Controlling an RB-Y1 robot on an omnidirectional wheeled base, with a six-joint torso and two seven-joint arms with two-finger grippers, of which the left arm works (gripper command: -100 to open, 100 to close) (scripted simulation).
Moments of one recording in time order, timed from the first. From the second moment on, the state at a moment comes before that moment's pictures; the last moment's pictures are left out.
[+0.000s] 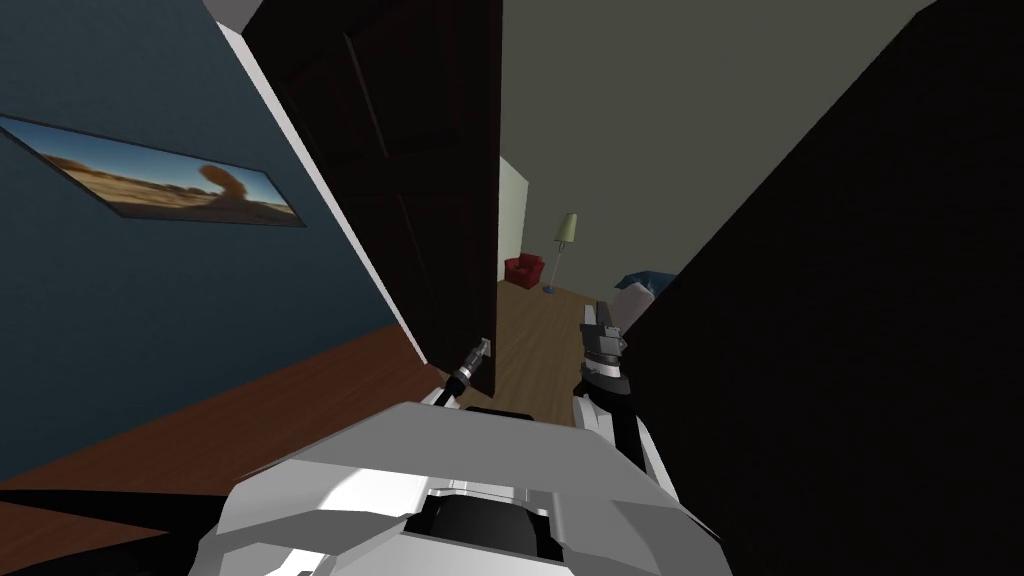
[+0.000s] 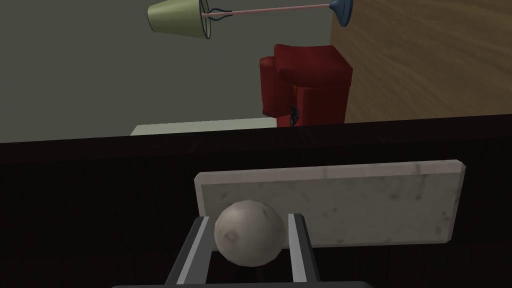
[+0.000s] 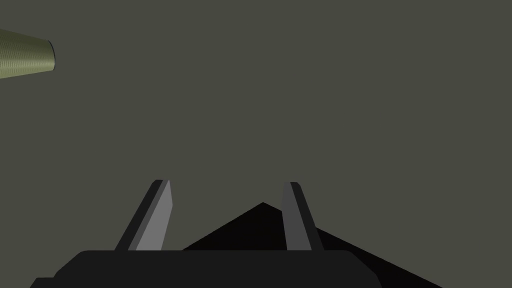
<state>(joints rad) -0.02 0.09 -0.18 -0.79 -0.20 -0.80 0.23</state>
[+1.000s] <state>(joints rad) -0.04 0.10 -0.05 -0.78 -0.13 -0.78 0.18</state>
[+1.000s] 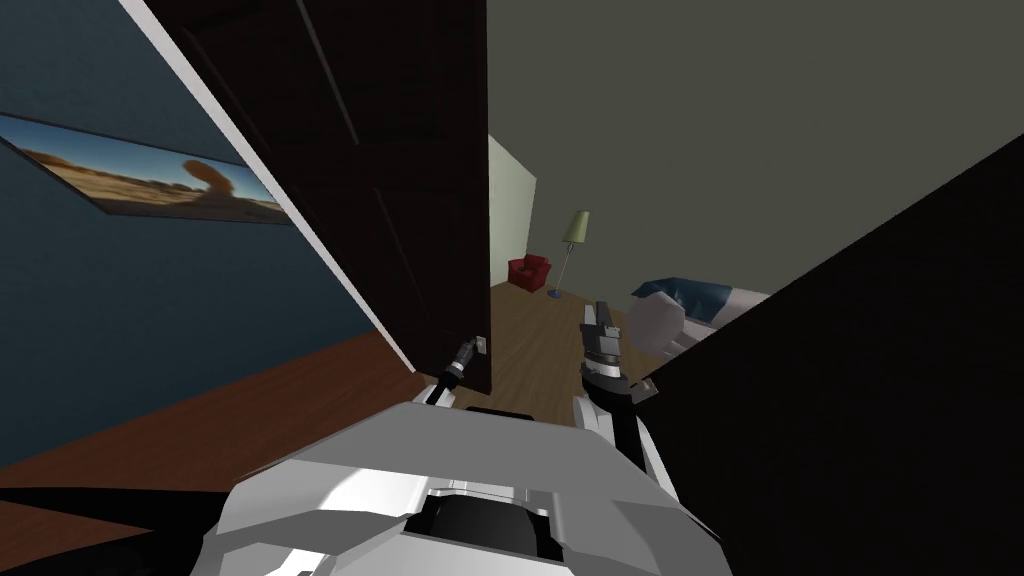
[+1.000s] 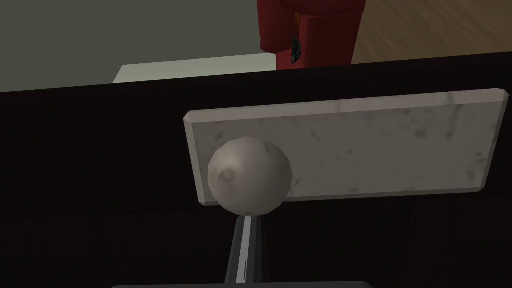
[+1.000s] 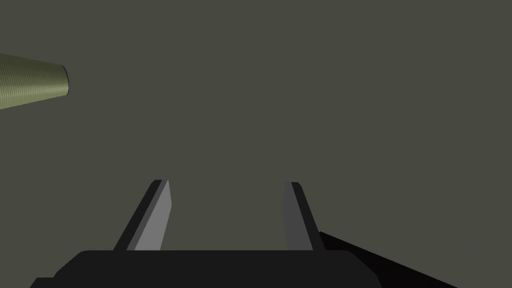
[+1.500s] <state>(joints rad) -0.03 0.08 -0.05 -0.79 -0.13 -0.77 0.16</state>
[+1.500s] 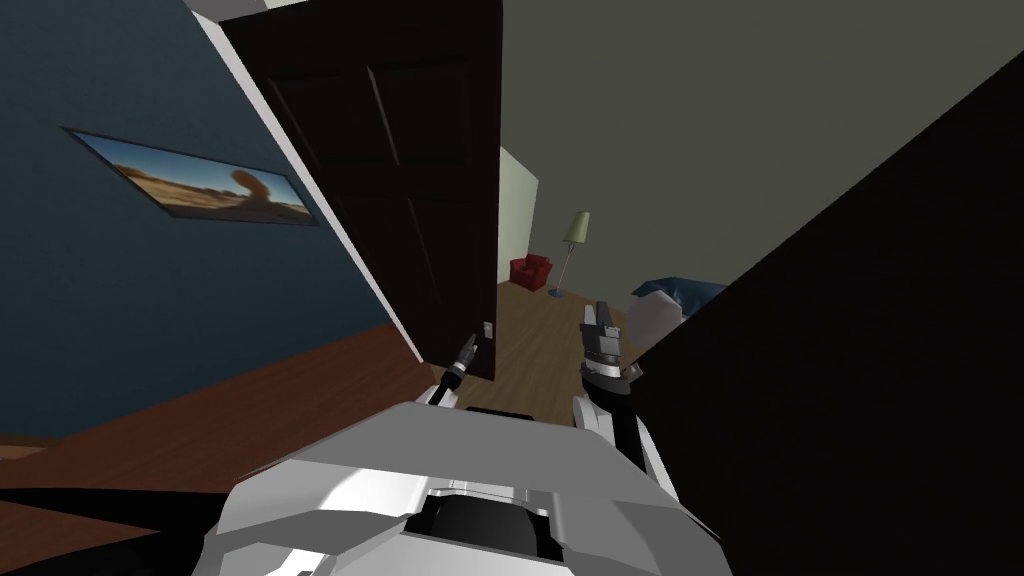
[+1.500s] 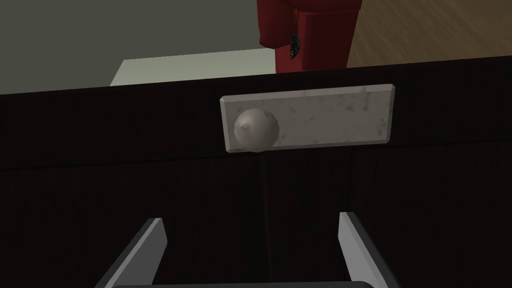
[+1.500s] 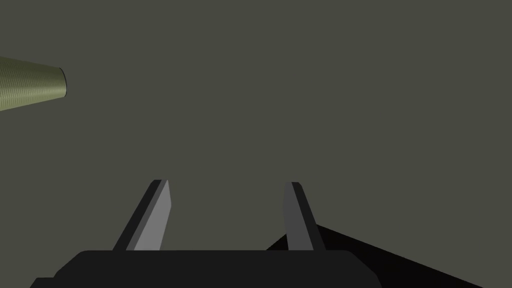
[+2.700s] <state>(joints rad) -0.03 0.05 -0.03 -0.78 -0.12 -0.78 0.13</state>
